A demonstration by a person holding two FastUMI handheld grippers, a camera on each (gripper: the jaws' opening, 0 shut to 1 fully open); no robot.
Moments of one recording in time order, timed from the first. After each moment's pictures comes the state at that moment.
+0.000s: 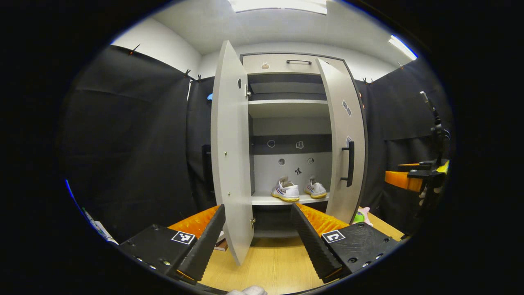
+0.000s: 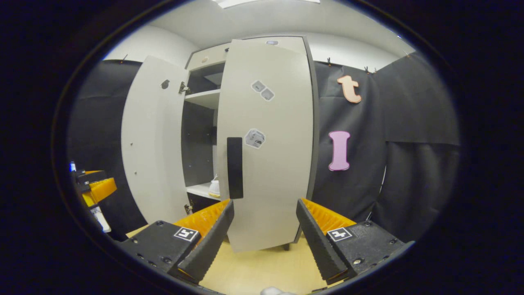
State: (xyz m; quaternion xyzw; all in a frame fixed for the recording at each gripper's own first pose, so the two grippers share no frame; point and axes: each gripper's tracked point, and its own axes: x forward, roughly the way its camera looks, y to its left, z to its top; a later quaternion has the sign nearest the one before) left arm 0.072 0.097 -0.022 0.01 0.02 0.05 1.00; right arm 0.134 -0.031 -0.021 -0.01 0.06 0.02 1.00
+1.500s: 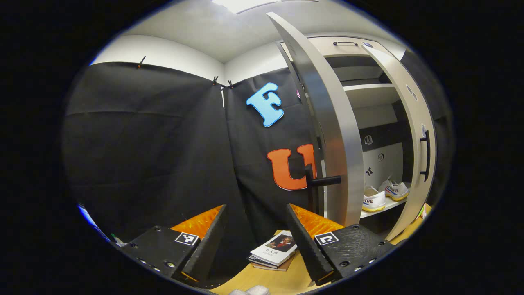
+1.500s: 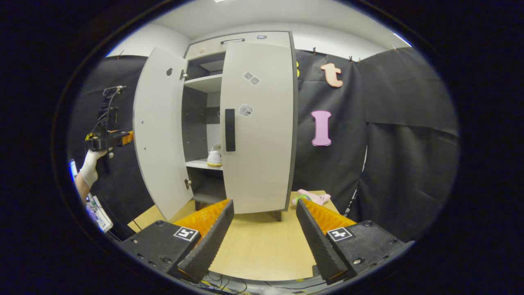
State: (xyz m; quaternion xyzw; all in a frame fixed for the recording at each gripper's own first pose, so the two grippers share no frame) left arm 0.164 0.263 0.004 0.08 0.01 0.20 0.98; right arm 0.037 -0.039 -0.075 0.01 0.12 -0.02 0.99
